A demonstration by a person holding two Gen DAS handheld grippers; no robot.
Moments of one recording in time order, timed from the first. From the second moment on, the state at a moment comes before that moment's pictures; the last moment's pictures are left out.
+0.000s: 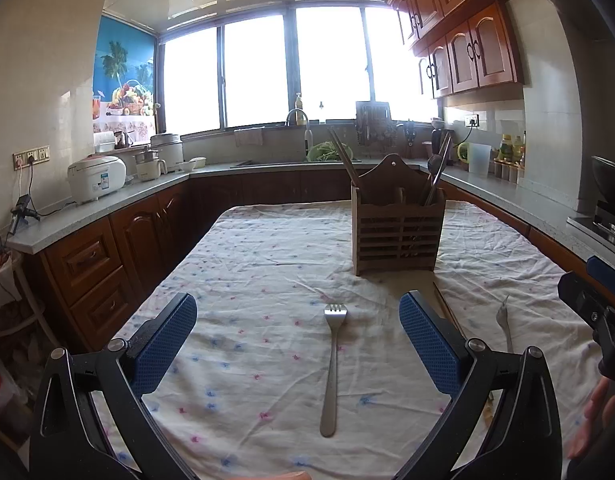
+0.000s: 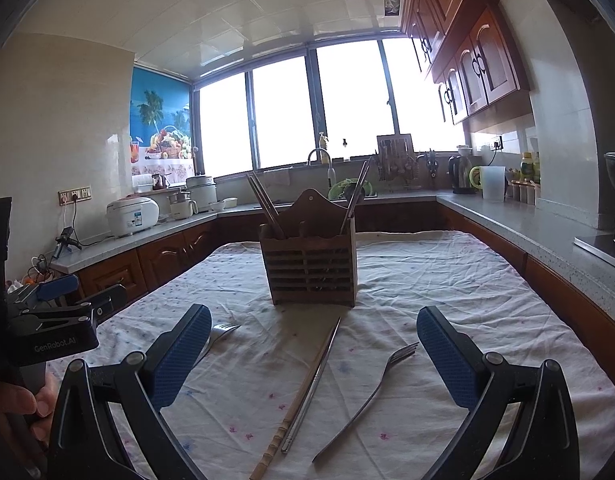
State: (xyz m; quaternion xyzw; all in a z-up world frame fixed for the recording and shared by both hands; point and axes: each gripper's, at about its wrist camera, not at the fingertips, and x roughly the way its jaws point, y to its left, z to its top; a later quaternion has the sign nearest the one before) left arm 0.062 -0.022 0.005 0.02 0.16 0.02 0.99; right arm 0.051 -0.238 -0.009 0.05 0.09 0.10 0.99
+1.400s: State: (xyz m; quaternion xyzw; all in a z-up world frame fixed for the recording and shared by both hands) left arm 0.062 -0.026 0.009 0.03 0.16 0.02 0.99; right arm 0.048 -0.237 -0.005 0.05 0.08 0.10 0.99
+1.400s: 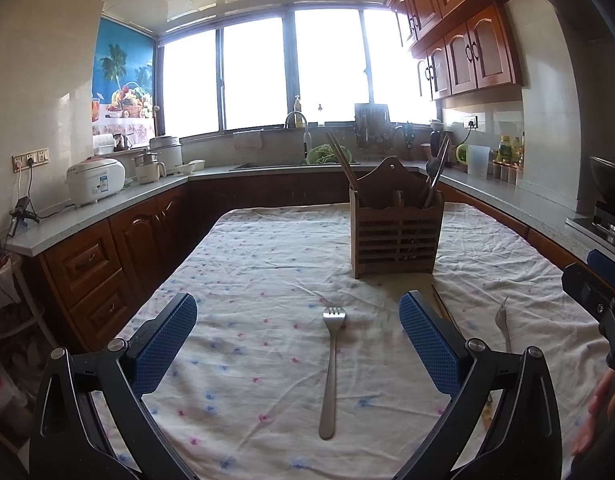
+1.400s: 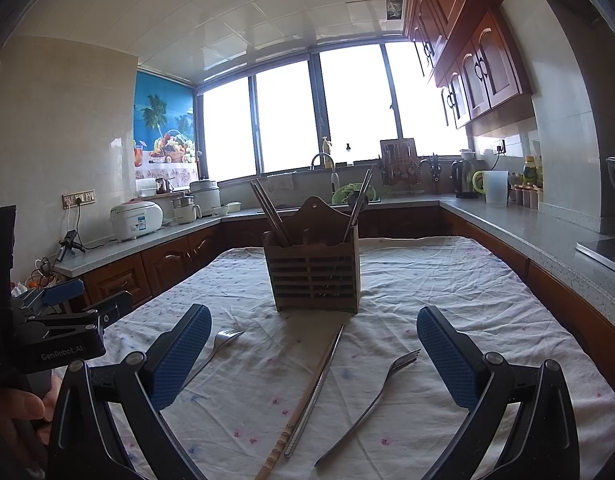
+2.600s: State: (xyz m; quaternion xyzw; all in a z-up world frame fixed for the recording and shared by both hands) left arm 0.071 -0.027 0.007 0.02 0.17 0.00 0.99; right arm 0.053 -0.239 -0.003 0.05 0.09 0.10 0.99
